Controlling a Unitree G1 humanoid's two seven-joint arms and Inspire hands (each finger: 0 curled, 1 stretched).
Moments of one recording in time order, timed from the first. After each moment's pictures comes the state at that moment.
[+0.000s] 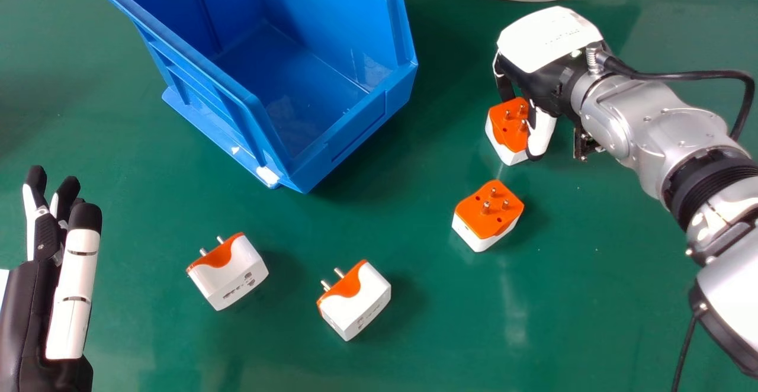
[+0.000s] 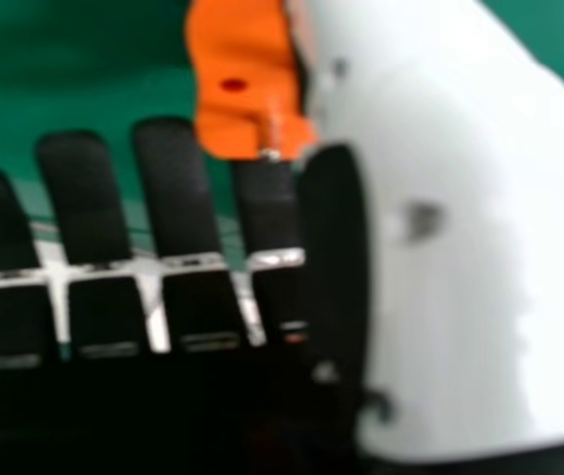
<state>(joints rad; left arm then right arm) 0.53 0.12 0.32 -0.28 -0.16 -0.23 -0.15 -1.11 -0.37 0.73 1.28 -0.91 -0.18 -0.06</state>
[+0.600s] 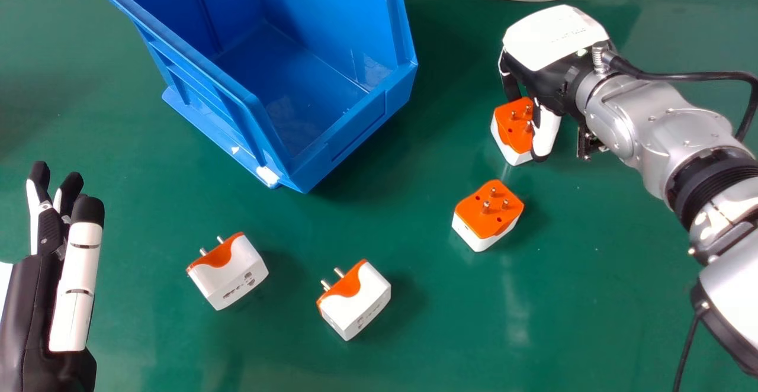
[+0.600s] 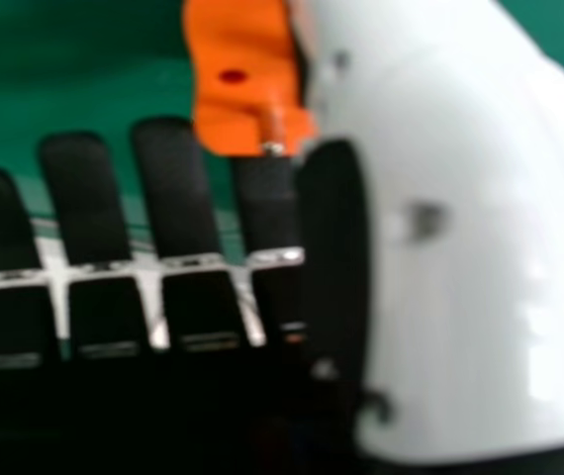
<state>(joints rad) 0.49 0.12 0.32 -0.27 -0.16 -0.21 -0.15 -1.11 -0.37 0.71 1.29 -0.90 -0.18 -0.06</state>
